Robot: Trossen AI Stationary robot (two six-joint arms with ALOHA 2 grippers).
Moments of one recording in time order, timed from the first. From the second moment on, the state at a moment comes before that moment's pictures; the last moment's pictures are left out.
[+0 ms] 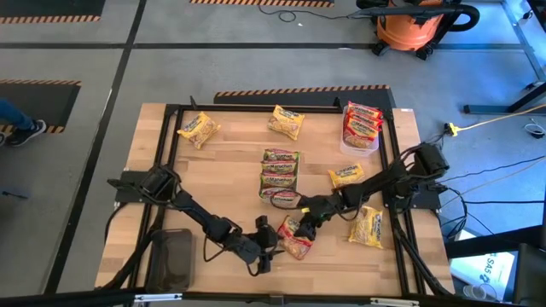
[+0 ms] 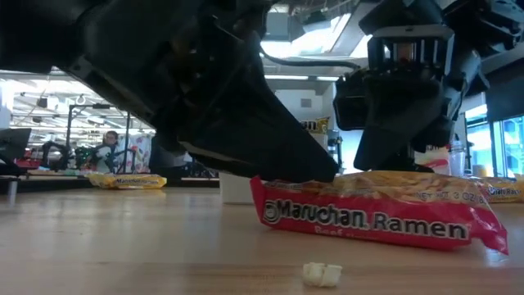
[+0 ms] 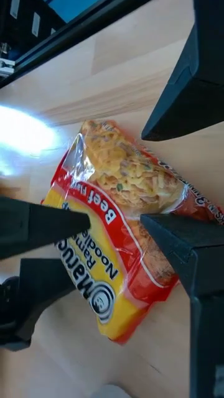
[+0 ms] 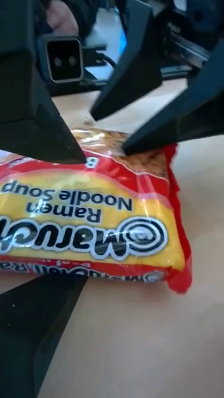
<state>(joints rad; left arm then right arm) -0.55 2.09 1.05 0.42 -0.51 -0.48 0.31 1.77 0.68 0.36 -0.21 0.97</state>
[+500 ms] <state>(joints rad) -0.57 2.09 1.05 0.41 -0.52 -0.43 0.31 1.84 0.76 0.41 -0.31 0.97</state>
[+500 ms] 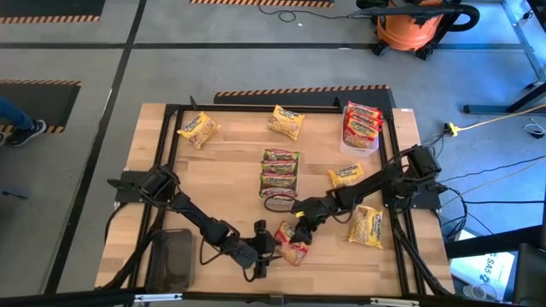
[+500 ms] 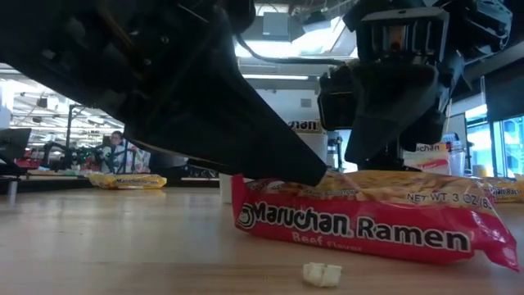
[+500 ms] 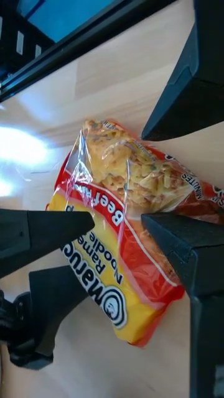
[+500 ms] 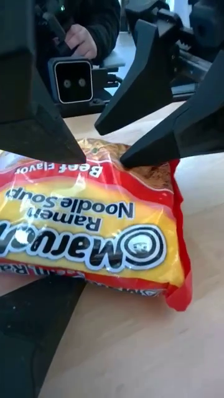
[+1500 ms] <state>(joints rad) -0.62 2.04 1.05 0.24 -0.45 -0.78 0.31 1.83 0.79 0.29 -0.29 0.94</state>
